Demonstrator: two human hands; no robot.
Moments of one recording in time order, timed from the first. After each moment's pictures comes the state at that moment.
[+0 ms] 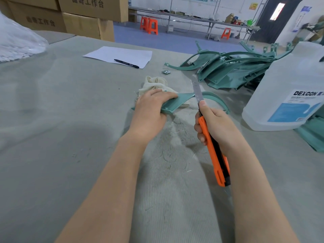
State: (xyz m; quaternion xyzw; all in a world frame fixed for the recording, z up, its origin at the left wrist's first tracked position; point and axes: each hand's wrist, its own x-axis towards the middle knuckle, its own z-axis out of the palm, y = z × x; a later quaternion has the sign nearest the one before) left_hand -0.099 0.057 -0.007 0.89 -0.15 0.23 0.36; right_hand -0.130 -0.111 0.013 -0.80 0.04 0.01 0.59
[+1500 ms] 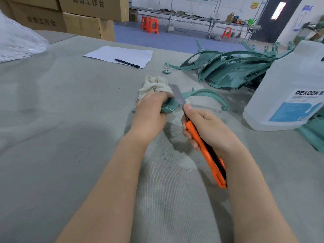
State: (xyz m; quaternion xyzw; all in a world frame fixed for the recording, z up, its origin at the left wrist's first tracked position) left_hand -0.099 0.053 -0.007 0.89 -0.13 0.23 0.36; right_hand -0.139 -0.098 0.014 -0.80 -0.09 0.09 0.58
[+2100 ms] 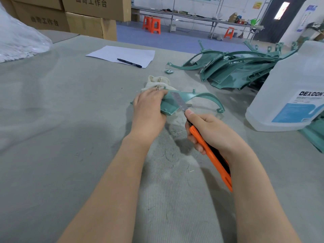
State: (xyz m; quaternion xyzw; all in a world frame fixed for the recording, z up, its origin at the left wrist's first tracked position) left_hand -0.097 0.056 -0.010 0.92 -0.07 0.25 0.31; right_hand -0.137 -0.104 0.013 -0.85 -0.05 0.12 0.51
